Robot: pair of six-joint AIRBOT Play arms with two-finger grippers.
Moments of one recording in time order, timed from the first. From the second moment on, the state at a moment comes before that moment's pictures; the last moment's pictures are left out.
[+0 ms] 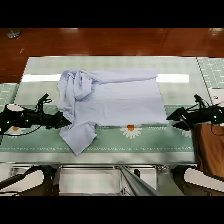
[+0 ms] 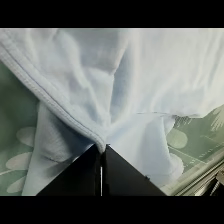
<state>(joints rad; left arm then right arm) 0.27 -1.28 0.57 0.75 -1.13 -1.04 -0.45 -1.35 0.73 -0.94 1.24 1.30</state>
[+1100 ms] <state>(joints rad) 0.49 -1.03 1.52 0.28 -1.07 -1.11 -0.17 -1.34 2.03 -0.99 1.26 1.41</state>
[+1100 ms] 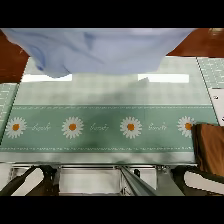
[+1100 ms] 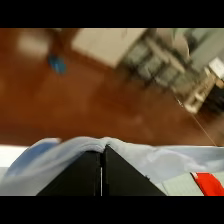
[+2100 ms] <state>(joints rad) 0.23 -0.59 1.55 1.47 -1.24 -1.48 -0.17 -0.72 1.76 -1.28 1.50 1.52</state>
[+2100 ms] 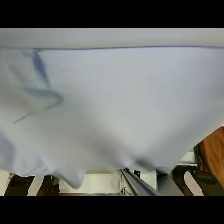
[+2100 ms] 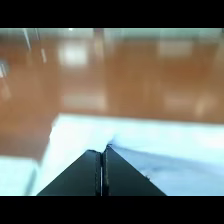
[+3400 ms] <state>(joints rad) 0.23 -1.43 1.22 0.91 -0.84 -1.35 -0.16 -1.83 1.78 -0.97 1.21 1.45</state>
